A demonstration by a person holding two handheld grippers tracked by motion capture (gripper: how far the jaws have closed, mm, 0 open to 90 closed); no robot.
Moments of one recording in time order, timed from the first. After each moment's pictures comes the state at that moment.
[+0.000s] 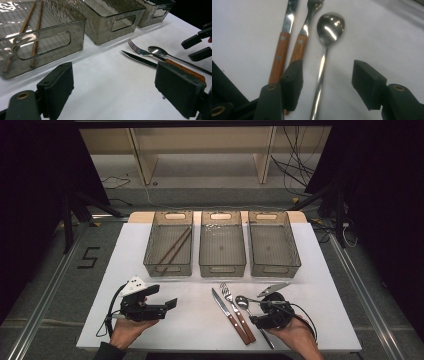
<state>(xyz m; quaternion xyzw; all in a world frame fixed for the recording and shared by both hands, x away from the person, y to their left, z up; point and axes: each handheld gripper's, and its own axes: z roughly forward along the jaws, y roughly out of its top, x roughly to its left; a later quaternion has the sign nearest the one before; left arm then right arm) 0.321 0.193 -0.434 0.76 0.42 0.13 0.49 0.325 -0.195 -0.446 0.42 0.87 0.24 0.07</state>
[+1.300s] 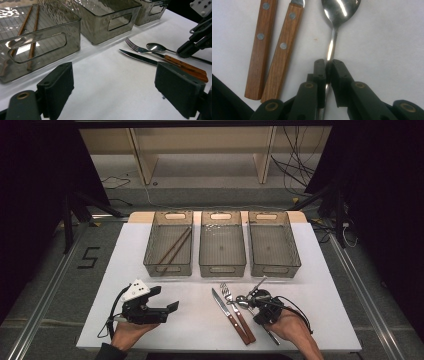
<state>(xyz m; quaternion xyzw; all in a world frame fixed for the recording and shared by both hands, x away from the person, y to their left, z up) 0.316 0.189 -0.438 0.77 0.40 0.14 0.49 0.347 -0.172 -0.456 0.39 0.91 0.09 0.03</state>
